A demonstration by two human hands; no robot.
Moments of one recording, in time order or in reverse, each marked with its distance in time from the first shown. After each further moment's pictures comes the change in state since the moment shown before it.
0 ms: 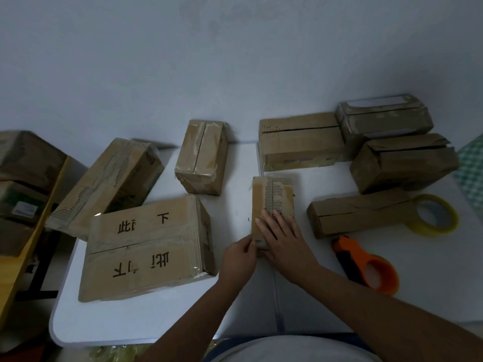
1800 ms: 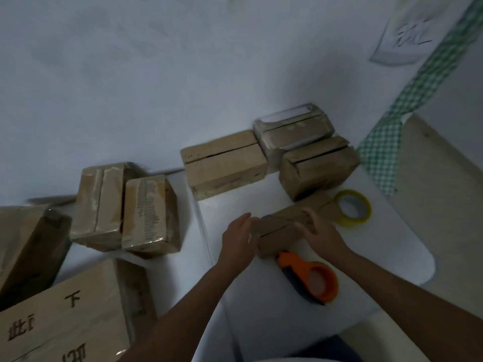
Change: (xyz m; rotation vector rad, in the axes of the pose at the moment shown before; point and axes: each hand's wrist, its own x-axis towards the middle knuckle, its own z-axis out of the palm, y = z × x) left_hand 0.095 0.092 0.109 0.411 -0.258 0.578; right_hand -0.068 0.198 -0.029 0.871 0.053 0.848
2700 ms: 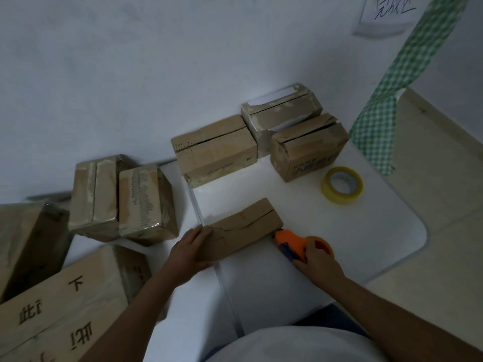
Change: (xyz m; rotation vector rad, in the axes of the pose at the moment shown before) left_hand -0.070 -0.102 -0.049 0.341 -0.259 0.000; right_hand -0.083 0.052 0.051 -0.373 -0.220 0.228
